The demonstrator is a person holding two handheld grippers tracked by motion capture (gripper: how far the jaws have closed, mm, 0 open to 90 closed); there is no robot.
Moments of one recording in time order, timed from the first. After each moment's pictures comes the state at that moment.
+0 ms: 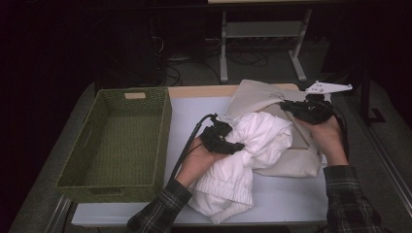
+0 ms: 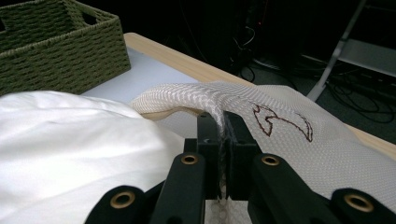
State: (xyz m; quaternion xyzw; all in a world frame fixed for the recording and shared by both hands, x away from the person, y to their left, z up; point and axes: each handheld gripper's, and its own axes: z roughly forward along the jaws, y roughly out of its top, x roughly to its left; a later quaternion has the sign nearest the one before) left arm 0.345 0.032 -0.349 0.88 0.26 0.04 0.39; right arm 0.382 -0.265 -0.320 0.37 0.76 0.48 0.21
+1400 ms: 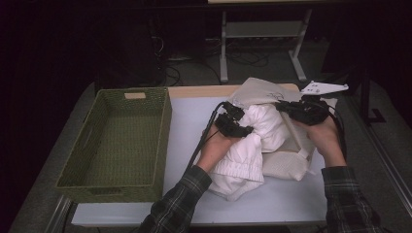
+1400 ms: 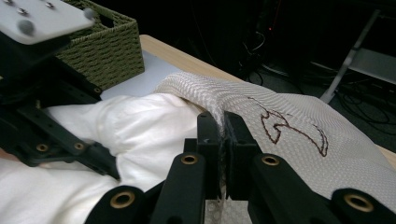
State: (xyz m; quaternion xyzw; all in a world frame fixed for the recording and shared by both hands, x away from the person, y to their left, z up) left arm 0.395 -0.008 -0.358 0.86 0.32 0.08 0.39; right arm 0.376 -0.253 -0.314 0.35 0.77 0.49 0.21
